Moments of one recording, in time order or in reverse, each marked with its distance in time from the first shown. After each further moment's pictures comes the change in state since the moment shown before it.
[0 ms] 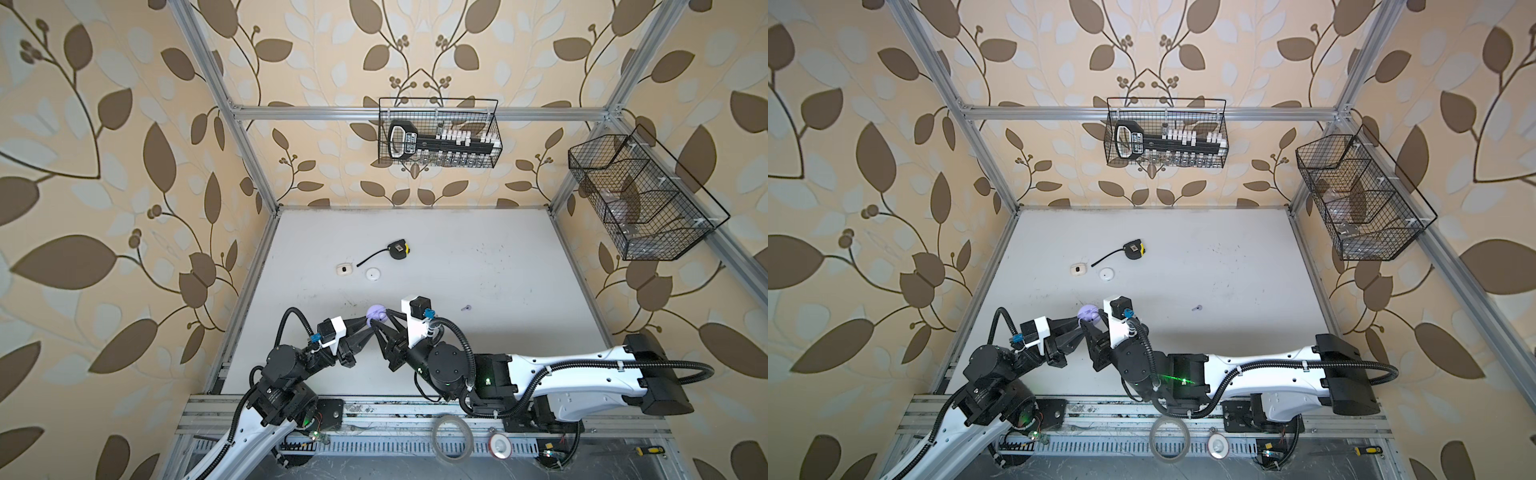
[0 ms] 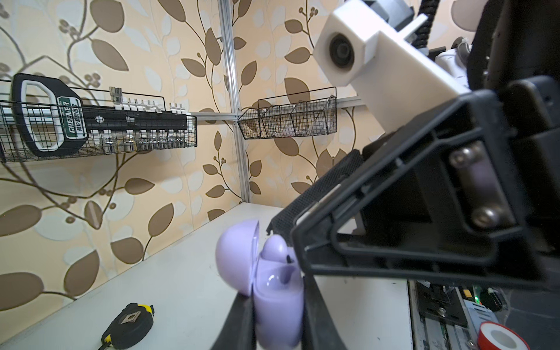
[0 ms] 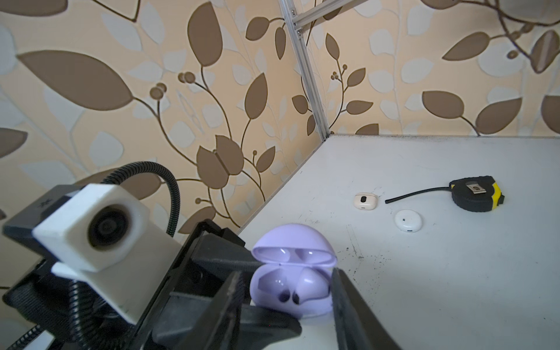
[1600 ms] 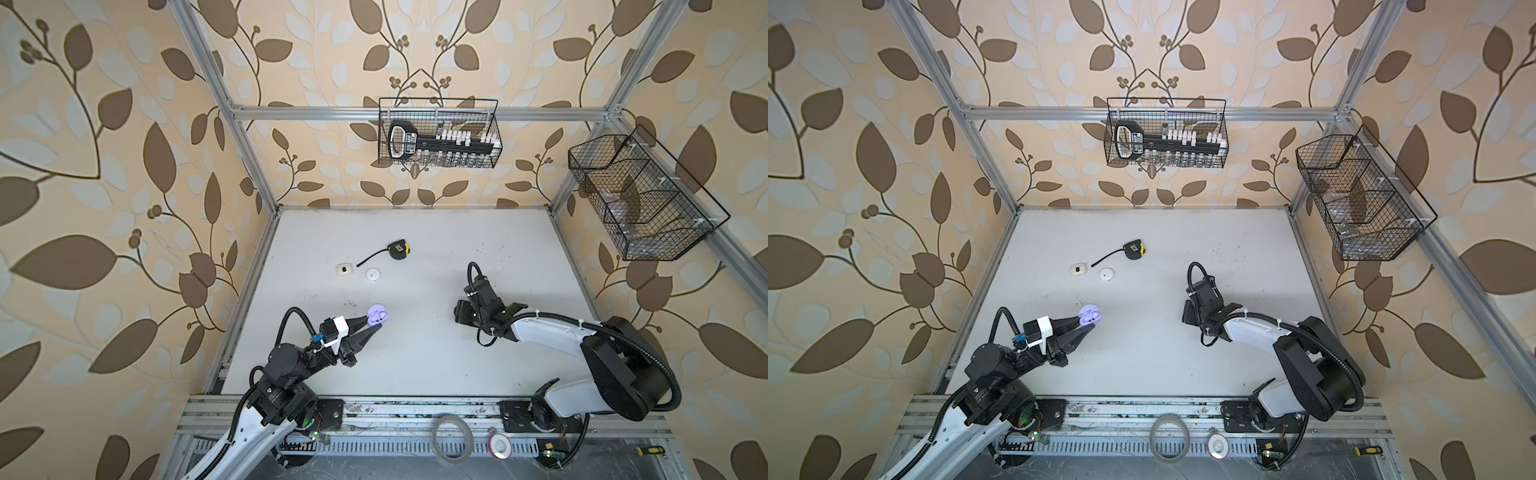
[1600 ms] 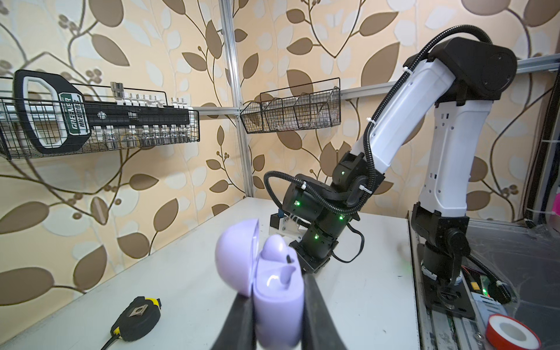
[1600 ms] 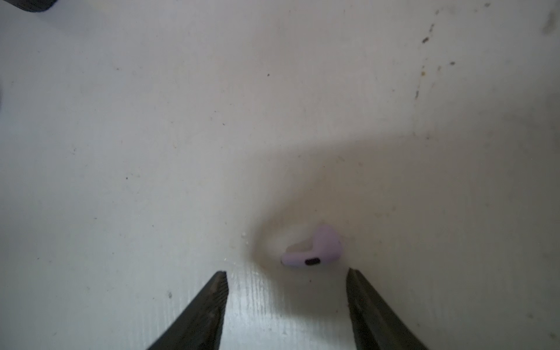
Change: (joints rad) left arm 0.000 0.011 0.005 -0.031 -0.010 0.033; right arm -0.959 0.154 -0.312 -0.410 -0.593 0.228
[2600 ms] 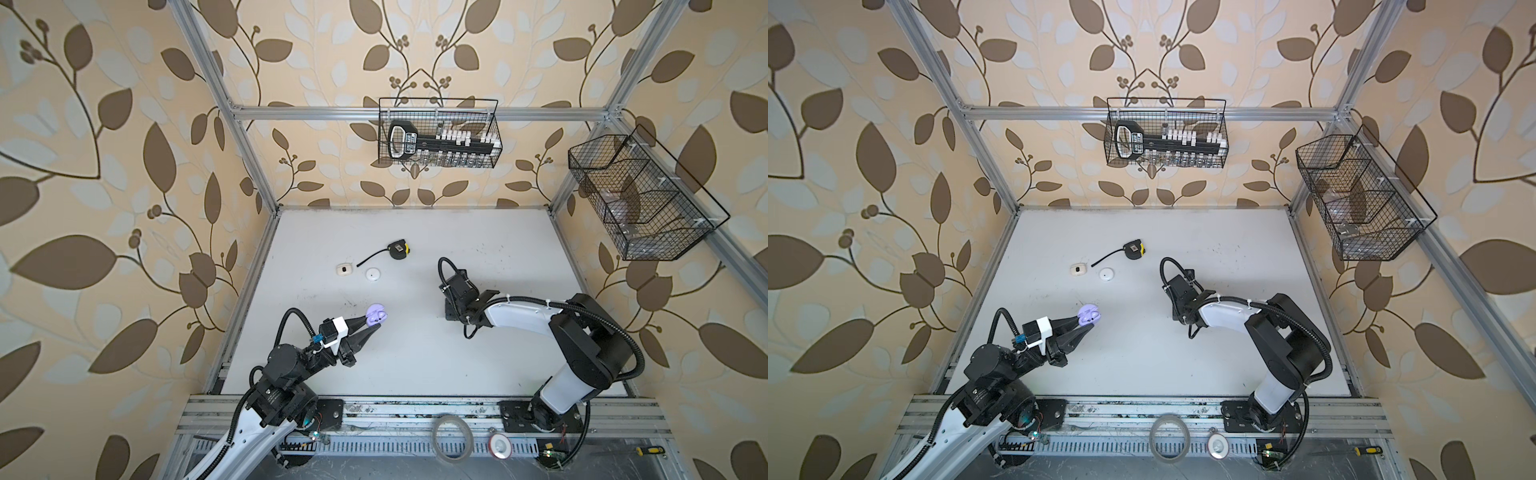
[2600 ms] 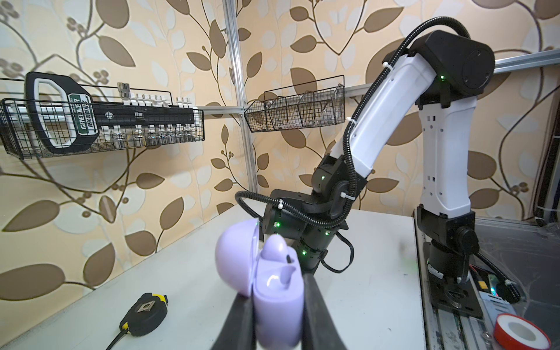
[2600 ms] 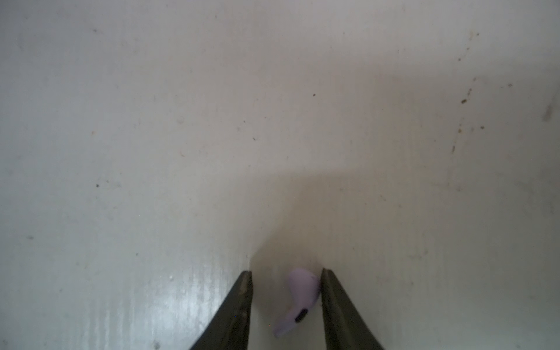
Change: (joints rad) left arm 0.000 -0.024 0.001 -0.029 -0.018 0.015; right arm 0.125 0.190 0.204 -0.167 0.196 -0.077
